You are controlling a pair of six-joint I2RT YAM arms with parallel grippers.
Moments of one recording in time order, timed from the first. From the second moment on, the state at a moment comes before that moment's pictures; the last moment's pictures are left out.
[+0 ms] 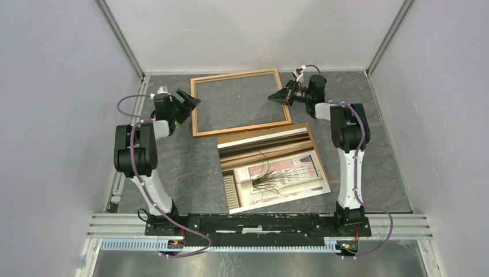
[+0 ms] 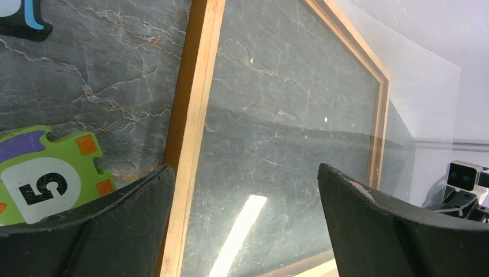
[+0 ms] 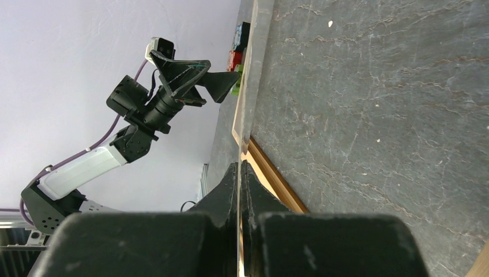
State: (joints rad) left arm 0.08 1.88 0.99 0.40 0.29 -0.79; right arm 0.13 2.35 1.51 0.63 -1.02 1.04
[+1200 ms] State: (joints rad) left arm 0.07 1.89 0.99 0.40 0.29 -0.80; right arm 0.12 2.36 1.52 0.60 -1.02 1.02
